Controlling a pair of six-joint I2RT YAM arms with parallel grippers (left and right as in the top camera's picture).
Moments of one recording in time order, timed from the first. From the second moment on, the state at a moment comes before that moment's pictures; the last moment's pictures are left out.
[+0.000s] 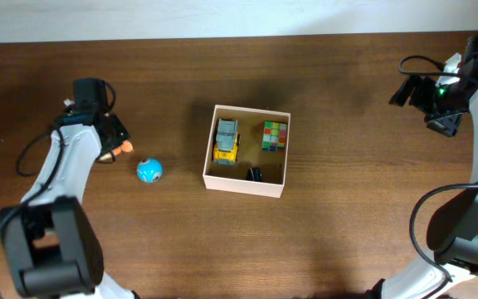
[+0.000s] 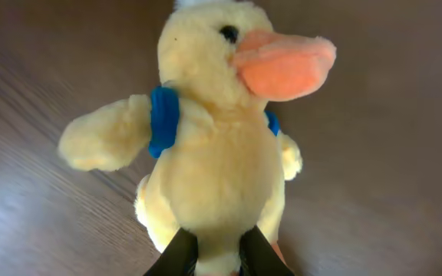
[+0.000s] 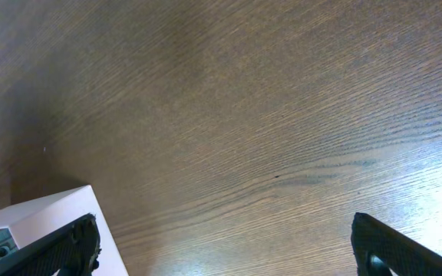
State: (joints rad) left arm 0.12 1.79 1.30 -0.68 -0.20 -0.44; right arm -0.36 1.91 1.80 -1.19 -0.26 0.21
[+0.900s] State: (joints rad) left arm -0.13 1.38 1.32 -0.87 0.35 -0.03; right arm -0.36 1.91 1.80 -1.19 -0.26 0.21
